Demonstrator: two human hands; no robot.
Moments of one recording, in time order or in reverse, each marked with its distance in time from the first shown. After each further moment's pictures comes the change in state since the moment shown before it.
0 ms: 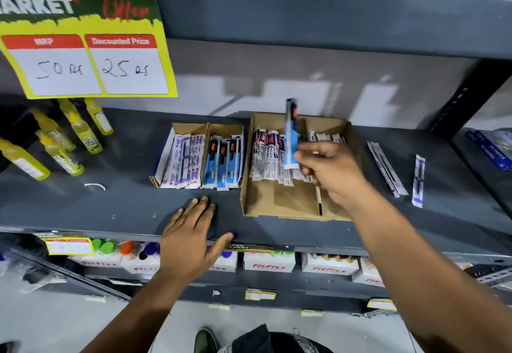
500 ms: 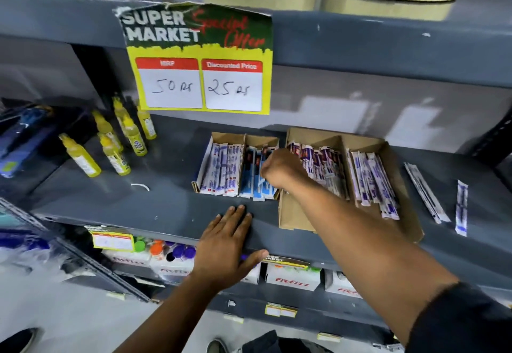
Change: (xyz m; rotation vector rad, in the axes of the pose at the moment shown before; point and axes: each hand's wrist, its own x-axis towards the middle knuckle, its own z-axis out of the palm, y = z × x) left_hand -0.005 -0.012 -0.001 -0.007 -0.021 0.112; right_hand 0.057 0.005 0.151 -0.831 -0.179 0.000
